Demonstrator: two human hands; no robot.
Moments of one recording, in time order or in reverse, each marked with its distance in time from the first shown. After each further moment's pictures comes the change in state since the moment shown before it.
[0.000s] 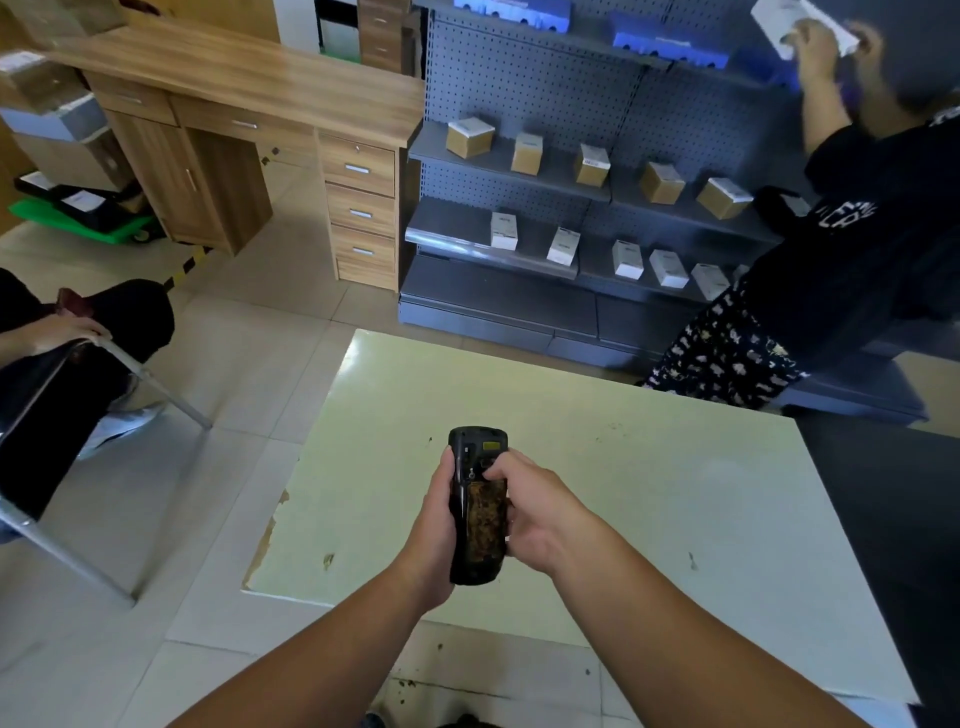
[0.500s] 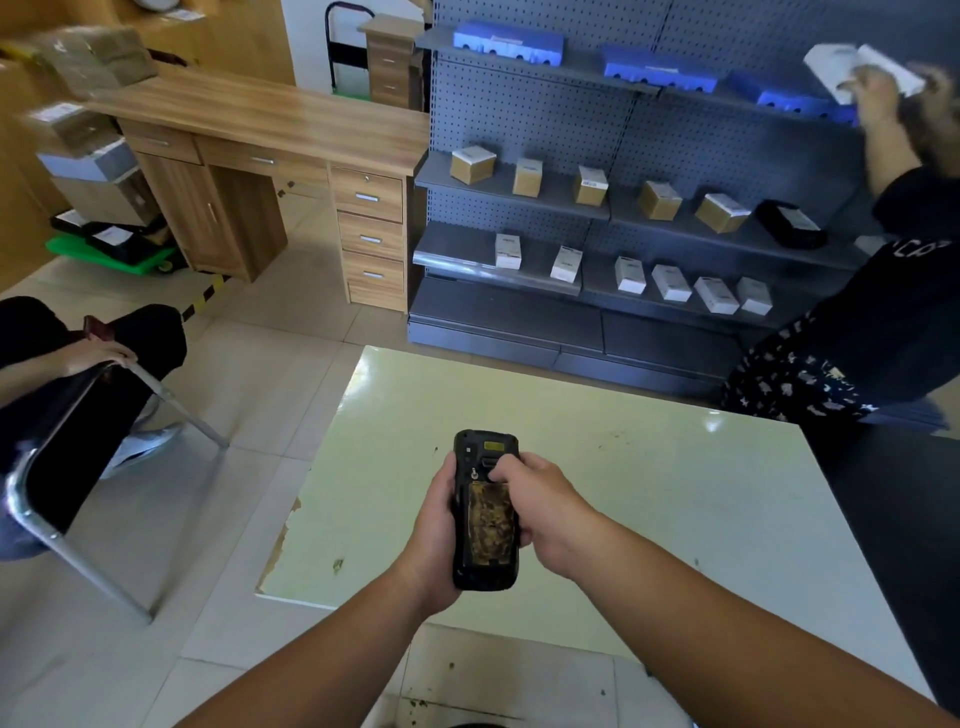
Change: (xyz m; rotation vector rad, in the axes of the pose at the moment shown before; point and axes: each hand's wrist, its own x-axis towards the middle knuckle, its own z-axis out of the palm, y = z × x) left_hand -0.024 0.001 0.009 -0.024 -0.070 0.008; right_hand -0.011 0.006 -0.016 -0.310 0.040 -0.184
